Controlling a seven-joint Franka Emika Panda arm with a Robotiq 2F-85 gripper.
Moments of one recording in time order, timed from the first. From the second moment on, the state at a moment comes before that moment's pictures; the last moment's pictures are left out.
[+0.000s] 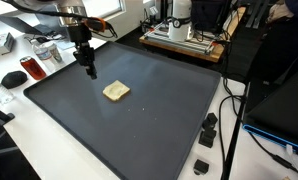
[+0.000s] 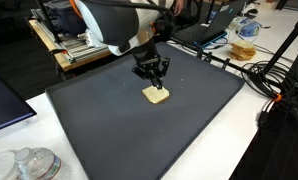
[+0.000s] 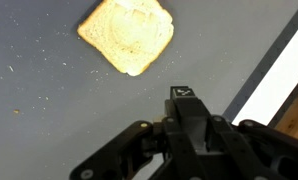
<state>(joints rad) -0.64 1.15 0.94 -0.95 2.52 4.21 -2.20</state>
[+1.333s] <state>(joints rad) -0.65 1.22 0.89 -0.93 2.52 4.21 -2.09</state>
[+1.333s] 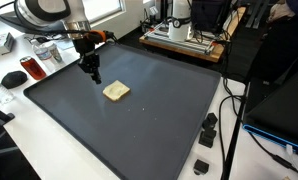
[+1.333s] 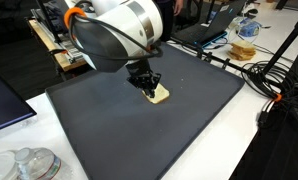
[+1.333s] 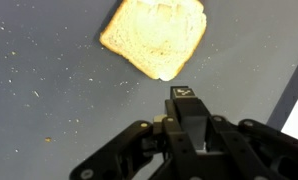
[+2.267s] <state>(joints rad) -0.66 1.29 0.87 -0.95 2.52 4.22 -1.99</state>
